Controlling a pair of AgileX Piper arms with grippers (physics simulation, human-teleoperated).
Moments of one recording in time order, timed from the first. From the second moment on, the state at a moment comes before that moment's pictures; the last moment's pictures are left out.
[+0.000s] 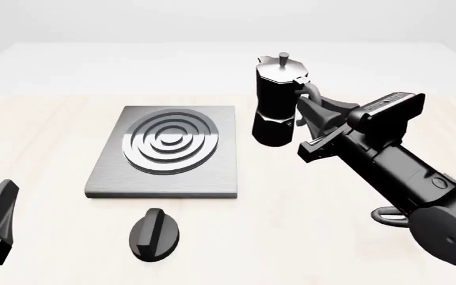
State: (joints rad) left arm 0.00 0.00 0.00 0.00 0.00; right arm 0.52 1.27 -0.41 -0.84 -0.02
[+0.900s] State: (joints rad) left arm 0.00 0.00 0.00 0.00 0.00; right arm 0.57 1.52 -0.65 -0.87 -0.01
